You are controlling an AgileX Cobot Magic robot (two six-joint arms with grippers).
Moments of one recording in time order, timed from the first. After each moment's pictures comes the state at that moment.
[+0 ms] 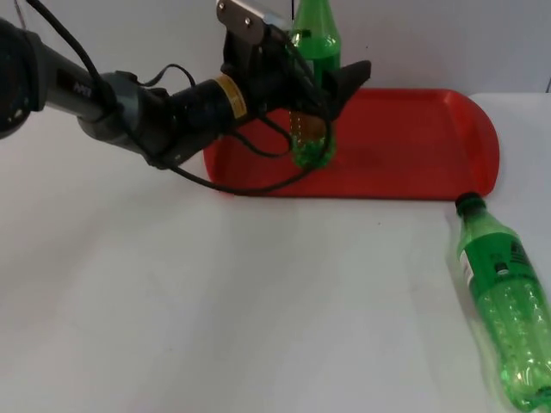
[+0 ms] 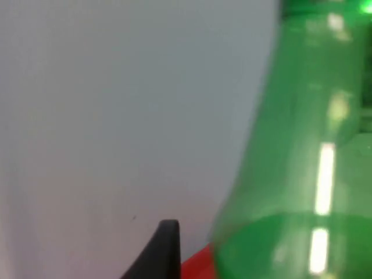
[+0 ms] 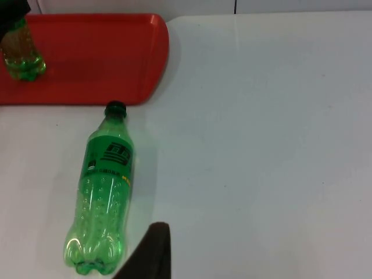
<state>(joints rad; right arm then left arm) 0.06 0.00 -0.52 -0.07 1.08 0.06 -0.31 2.64 -1.82 0.73 -0.97 -0.49</state>
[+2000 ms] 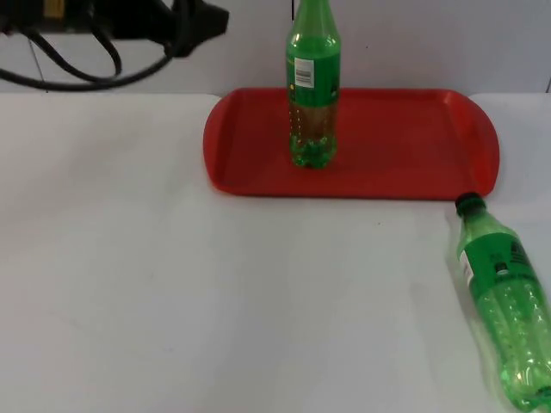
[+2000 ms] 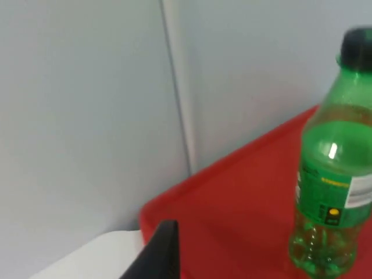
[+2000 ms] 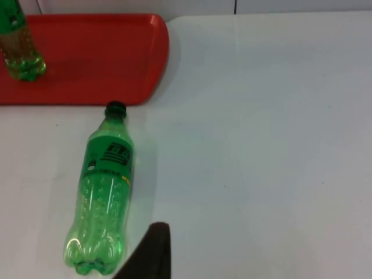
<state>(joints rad) 0.06 0.00 -0.52 -0.07 1.08 0.06 -0.13 1.85 -1.13 1.05 -0.52 -0.75</state>
